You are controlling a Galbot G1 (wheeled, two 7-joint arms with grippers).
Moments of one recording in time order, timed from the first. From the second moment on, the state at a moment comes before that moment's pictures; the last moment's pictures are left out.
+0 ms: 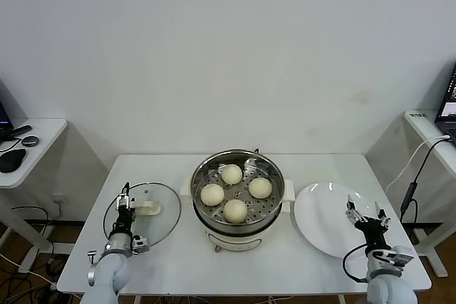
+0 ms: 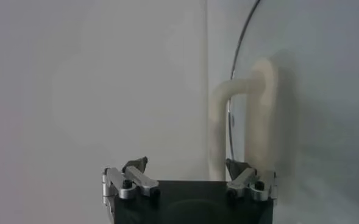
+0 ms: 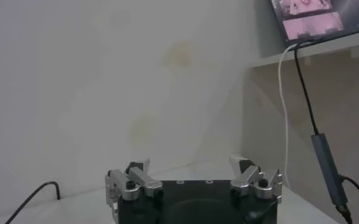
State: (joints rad) left arm 1.05 -1.31 -0.55 -1.23 1.34 0.05 -0.24; right arm -1.34 1.30 0.77 1.64 0.52 0.08 -0.06
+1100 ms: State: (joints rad) left arm 1.06 -1.32 -0.55 -1.22 1.30 0.05 -0.26; right arm -1.35 1.31 0.77 1.65 0.51 0.08 -0.06
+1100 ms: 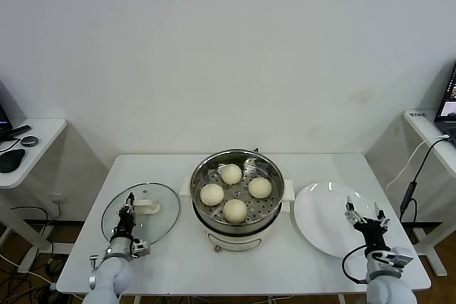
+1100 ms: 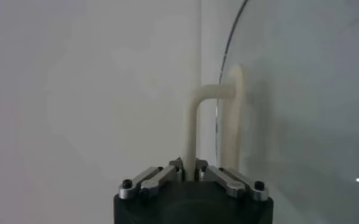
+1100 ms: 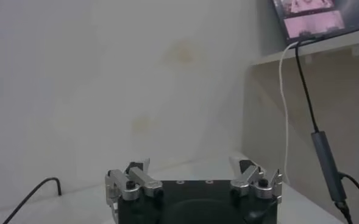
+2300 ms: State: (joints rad) left arm 1.26 -1.49 -0.40 -2.03 1.51 0.65 0.12; right arm -1.36 1.33 0.74 1.69 0.49 0.03 -0.06
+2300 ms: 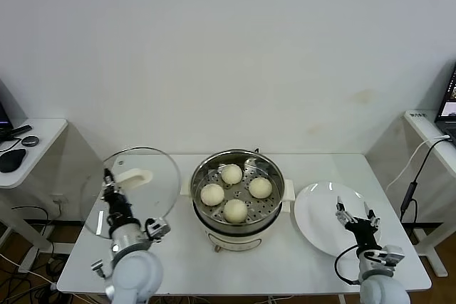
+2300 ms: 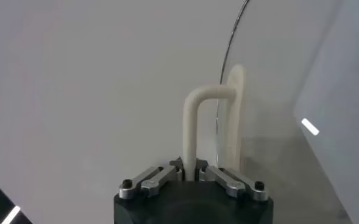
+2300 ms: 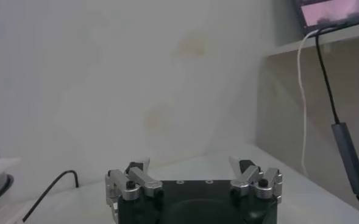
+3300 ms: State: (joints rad) left arm 0.97 -1.57 0.06 -1.79 1.54 0.69 0.23; right arm -1.38 1.38 0.76 1.70 0.42 0.04 -0.06
